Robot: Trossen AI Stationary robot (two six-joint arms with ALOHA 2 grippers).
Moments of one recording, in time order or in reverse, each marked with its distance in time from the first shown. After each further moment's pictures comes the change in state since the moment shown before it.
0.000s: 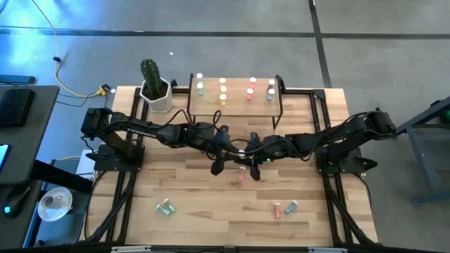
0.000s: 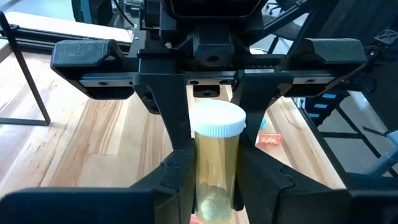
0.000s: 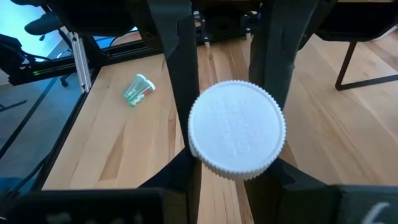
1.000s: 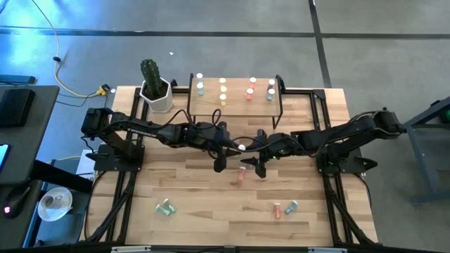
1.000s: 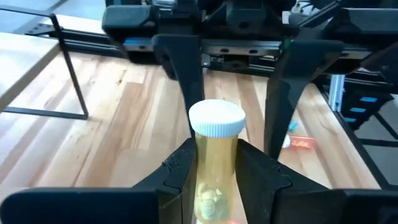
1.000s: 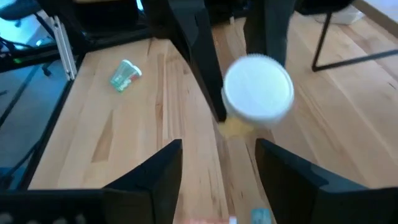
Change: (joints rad) left arm -0.001 0.001 0.002 -0.017 -0.112 0.008; right arm 0.000 -0.101 0.004 -0.187 0.037 0.018
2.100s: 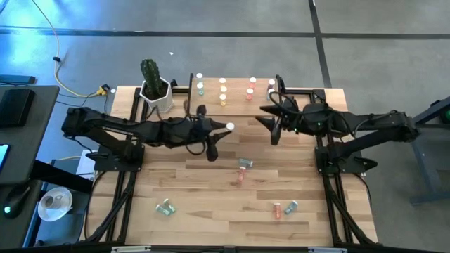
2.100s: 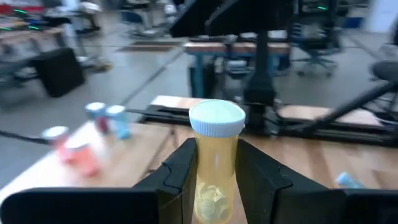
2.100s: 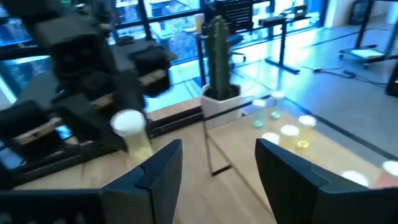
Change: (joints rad) left arm -0.072 -0.238 0.000 -0.014 -0.429 0.140; right arm -0.108 -0.286 0.202 -0.174 0.310 -0.071
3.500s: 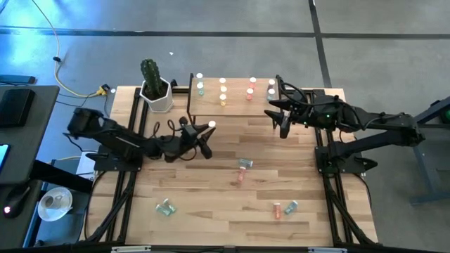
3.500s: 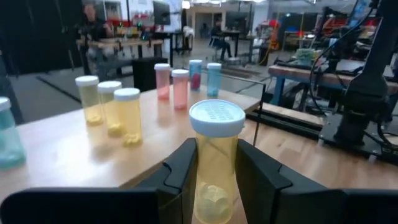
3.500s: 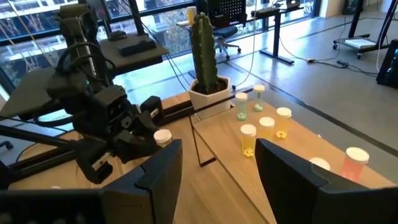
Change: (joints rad) left arm -0.042 0.085 -0.527 0.764 -0.412 -0.063; right arm -0.082 -0.089 0.027 -0.146 -0.067 0.014
